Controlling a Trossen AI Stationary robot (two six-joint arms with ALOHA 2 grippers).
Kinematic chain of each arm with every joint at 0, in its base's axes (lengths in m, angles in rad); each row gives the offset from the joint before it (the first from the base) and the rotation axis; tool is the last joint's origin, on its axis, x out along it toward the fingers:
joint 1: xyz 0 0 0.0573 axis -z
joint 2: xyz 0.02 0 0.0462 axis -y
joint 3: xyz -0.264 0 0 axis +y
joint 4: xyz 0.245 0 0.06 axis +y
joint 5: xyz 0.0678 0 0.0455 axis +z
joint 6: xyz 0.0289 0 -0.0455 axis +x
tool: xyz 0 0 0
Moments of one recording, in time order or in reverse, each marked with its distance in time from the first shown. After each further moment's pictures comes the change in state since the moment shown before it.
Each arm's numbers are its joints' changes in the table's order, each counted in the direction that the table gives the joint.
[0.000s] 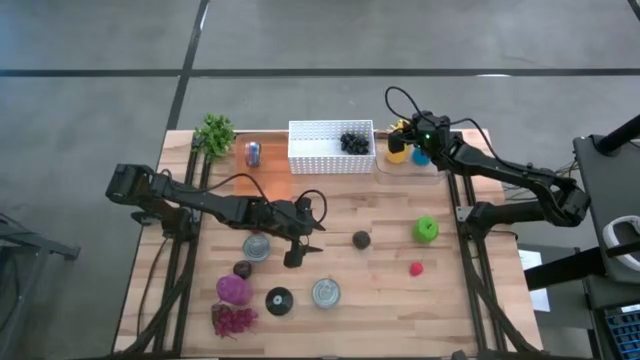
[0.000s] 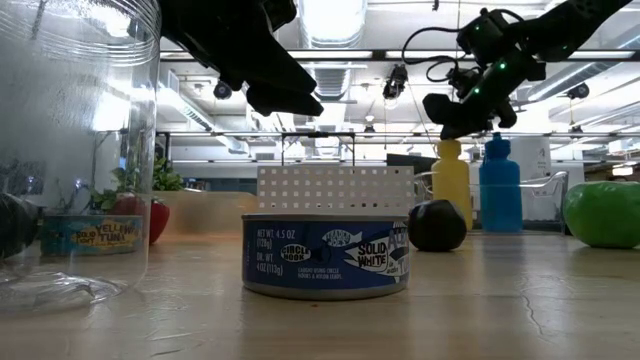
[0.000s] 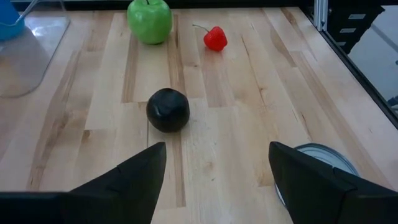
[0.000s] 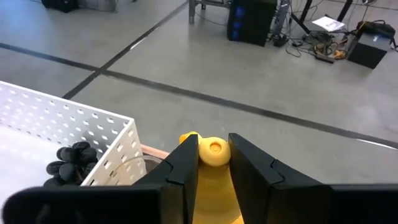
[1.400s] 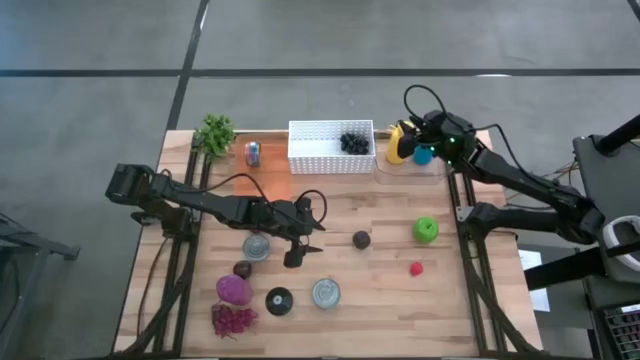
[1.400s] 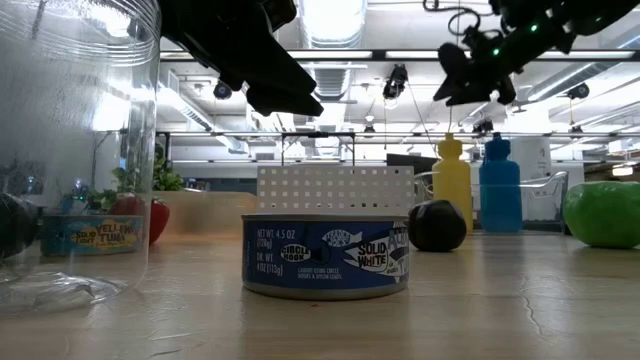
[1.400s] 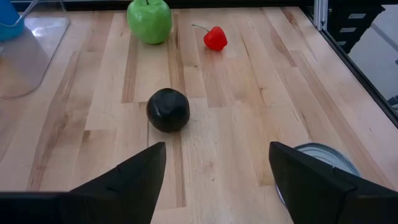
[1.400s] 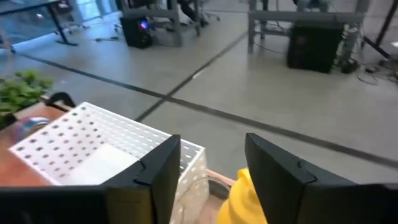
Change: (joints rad) left arm 0.000 0.000 0.000 0.000 0.000 0.003; right arm -0.038 0.230 -0.004 0.037 0.225 -0.020
